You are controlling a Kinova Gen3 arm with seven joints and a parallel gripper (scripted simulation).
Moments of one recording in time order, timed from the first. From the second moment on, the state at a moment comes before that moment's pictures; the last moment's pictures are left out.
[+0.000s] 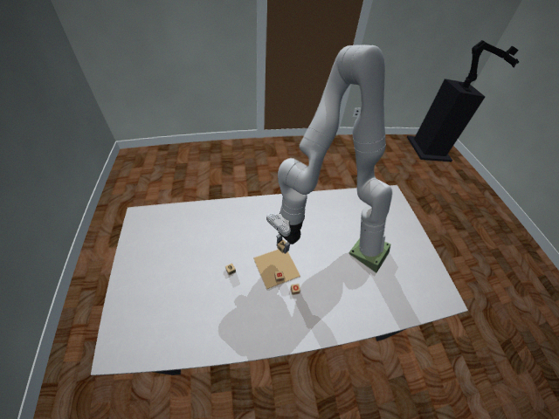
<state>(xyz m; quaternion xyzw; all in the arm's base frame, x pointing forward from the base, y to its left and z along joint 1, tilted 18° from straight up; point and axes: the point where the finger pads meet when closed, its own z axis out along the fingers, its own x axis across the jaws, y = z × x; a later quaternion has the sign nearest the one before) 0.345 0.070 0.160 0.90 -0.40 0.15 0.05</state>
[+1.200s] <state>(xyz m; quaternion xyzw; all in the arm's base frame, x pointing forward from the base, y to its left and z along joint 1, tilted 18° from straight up) 0.350 0.072 0.166 0.94 -0.31 0.14 0.06</state>
